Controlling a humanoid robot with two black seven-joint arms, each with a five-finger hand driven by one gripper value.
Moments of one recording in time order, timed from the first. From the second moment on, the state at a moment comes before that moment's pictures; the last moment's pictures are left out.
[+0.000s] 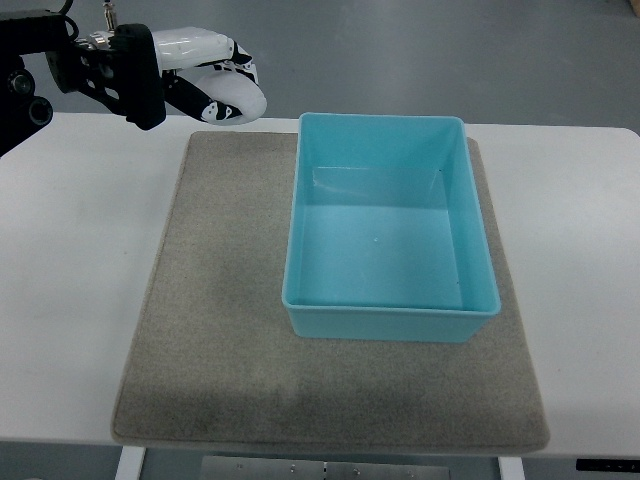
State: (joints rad) left arm -1.24 0.68 -0.31 -1.06 1.47 -0.21 -0.42; right arm 0.00 0.00 0.03 0.13 -0.11 0.20 -0.01
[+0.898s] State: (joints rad) left arm -1.22 0.40 -0.27 -1.07 1.53 -0.21 -0.42; right arm 0.00 0.00 0.03 0.13 -0.11 0.20 -0.01
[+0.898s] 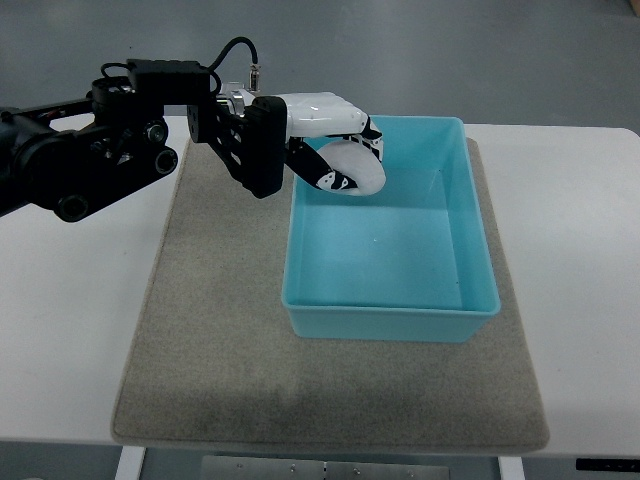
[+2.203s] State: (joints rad) left arm -1.21 0.45 -0.31 -1.04 1.14 -0.20 -0.41; right arm 0.00 0.00 0.03 0.13 -0.11 0.20 -0.01
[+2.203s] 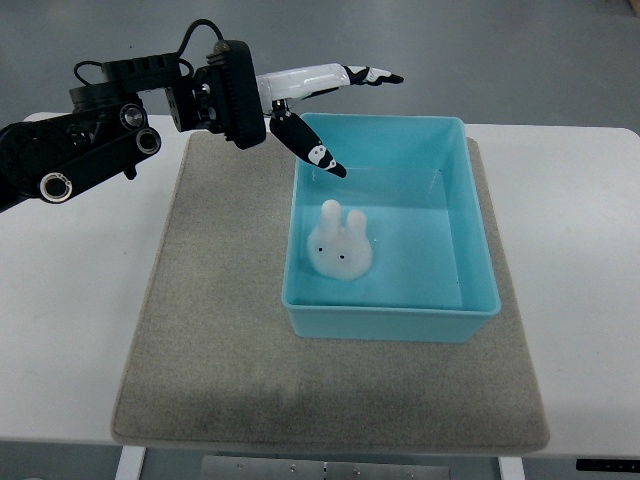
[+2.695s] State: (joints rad) left arm -1.20 0.67 -0.35 -0.98 0.49 -0.21 -0.28; right arm 0.00 0.00 0.03 0.13 -0.11 0.20 -0.01
